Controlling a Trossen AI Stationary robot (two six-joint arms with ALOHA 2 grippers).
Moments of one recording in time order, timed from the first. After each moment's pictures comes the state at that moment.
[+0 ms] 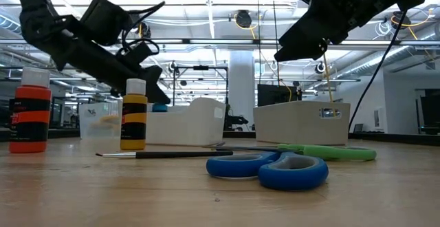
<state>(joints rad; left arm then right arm) 0.15 1.48 0.33 0.74 -0.54 -0.18 0.24 1.27 0.64 0.13 0.26 0.25</state>
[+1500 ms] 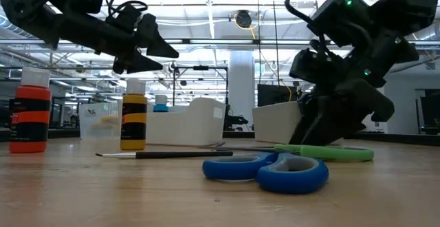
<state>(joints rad) 0.08 1.22 0.33 0.77 -0.54 -0.22 0.19 1.62 0.55 0.16 0.18 0.16</state>
